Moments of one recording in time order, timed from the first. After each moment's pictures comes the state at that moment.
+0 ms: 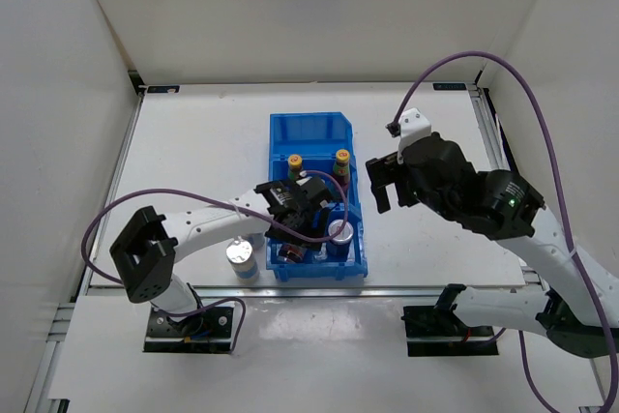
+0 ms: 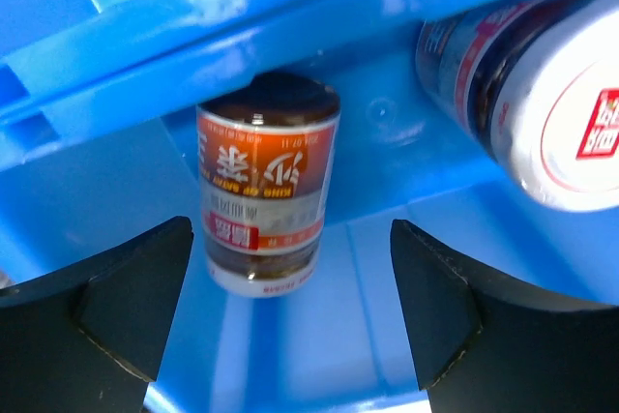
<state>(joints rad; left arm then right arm) -1.00 1.56 1.17 -0.87 -0.19 -0.66 0.99 1.07 1.52 -1.14 0.45 0.25</state>
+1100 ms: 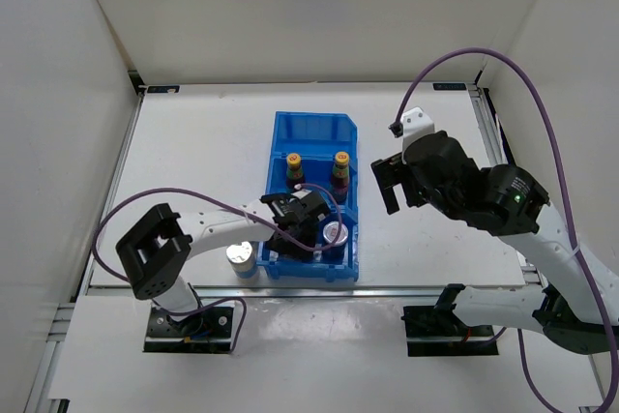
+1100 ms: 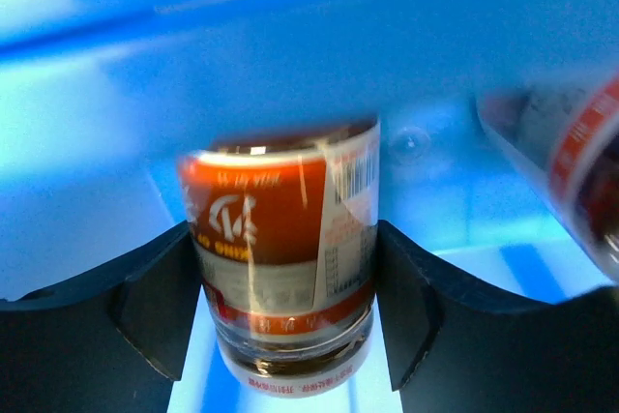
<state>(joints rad) -1.02 1.61 1.02 -0.74 -0.22 -0.71 0.99 1.10 1.60 -1.26 0.50 0.23</state>
